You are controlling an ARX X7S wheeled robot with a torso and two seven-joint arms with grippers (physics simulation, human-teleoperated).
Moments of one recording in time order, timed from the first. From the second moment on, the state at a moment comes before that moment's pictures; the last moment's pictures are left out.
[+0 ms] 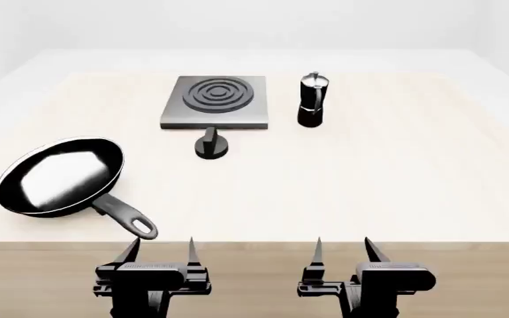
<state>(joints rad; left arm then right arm) 0.00 0.00 0.00 0.00 0.00 0.00 0.00 0.00 0.00 0.00 0.00 0.00 0.00 0.00</state>
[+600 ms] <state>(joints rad) -0.02 -0.11 0.03 0.39 0.01 -0.23 -0.08 0.09 0.08 -0.06 -0.27 0.04 0.16 0.08</state>
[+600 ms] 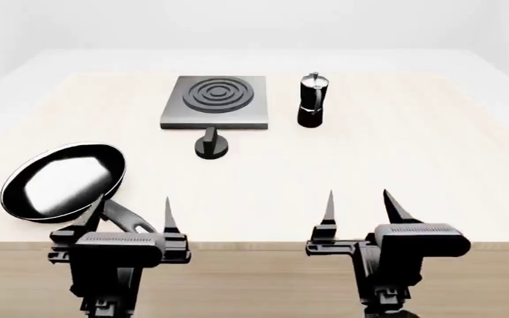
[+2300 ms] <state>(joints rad) -0.10 -0.21 0.04 1.00 0.02 -0.53 -0.13 0.23 0.16 -0.03 -0.82 0.18 0.46 0.18</state>
